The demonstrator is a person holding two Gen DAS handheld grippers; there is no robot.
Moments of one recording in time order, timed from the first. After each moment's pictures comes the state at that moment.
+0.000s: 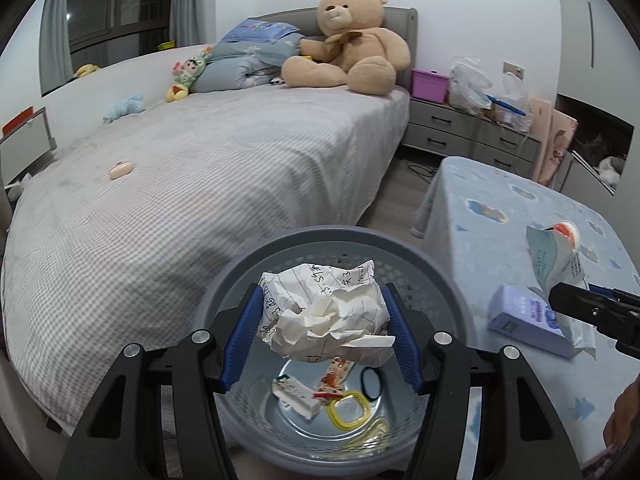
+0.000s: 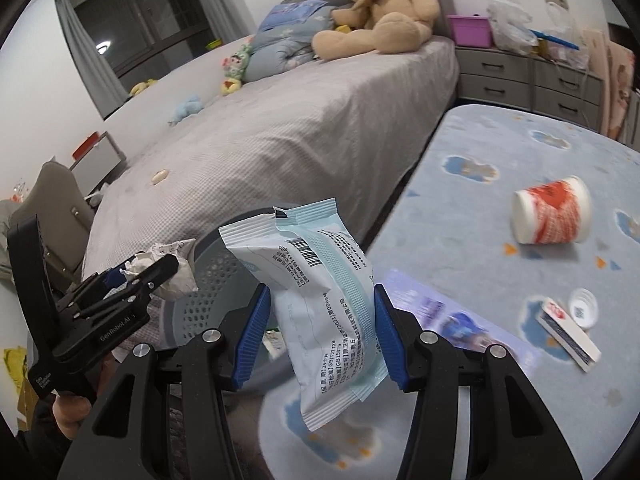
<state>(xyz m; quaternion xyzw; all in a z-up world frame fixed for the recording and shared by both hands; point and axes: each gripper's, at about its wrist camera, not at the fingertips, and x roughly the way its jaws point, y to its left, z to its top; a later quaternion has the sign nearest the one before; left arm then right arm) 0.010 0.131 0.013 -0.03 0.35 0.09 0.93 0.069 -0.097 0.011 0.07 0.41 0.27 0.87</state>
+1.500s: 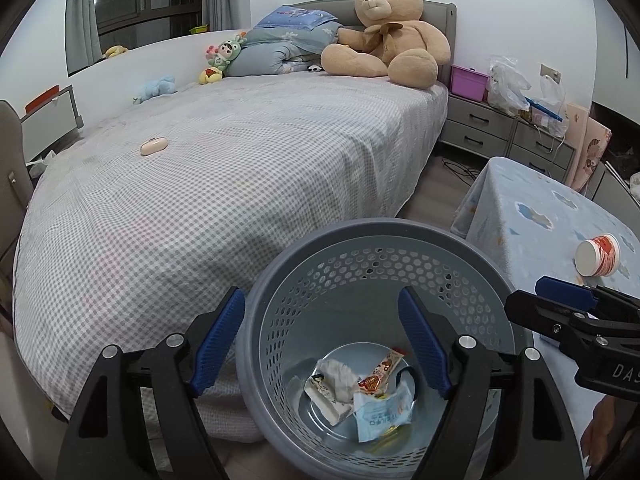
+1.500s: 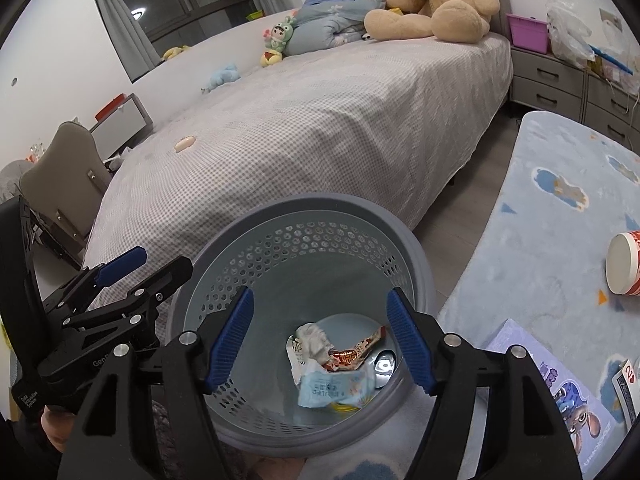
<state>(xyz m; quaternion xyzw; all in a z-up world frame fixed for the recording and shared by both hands) 0.020 0.166 -0.003 -0.04 0.36 0.14 0.92 0.098 -0.019 -0.013 0.03 0.42 0.33 0.84</state>
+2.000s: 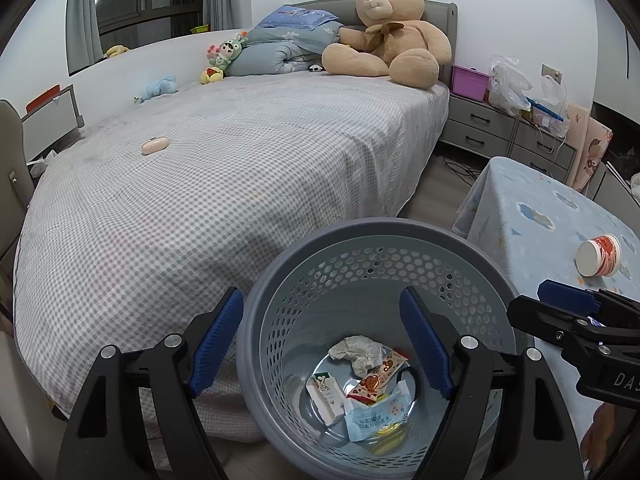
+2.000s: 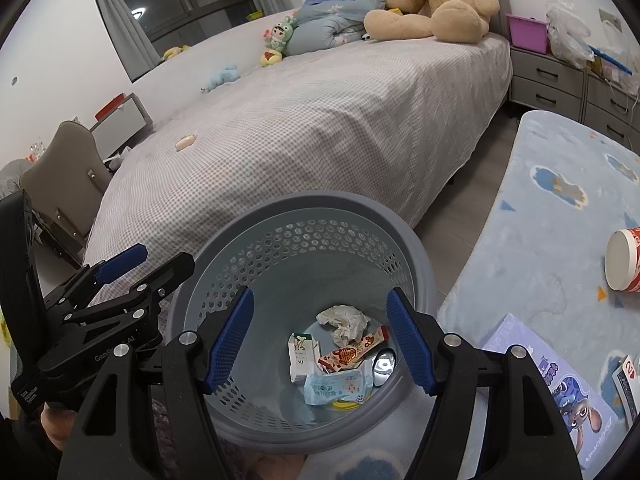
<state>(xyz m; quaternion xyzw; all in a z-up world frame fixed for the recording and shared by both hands) 0.020 0.166 -0.003 -0.04 0.36 0.14 0.92 0.095 -0.018 -0.014 0.03 0.42 0.33 0.84</state>
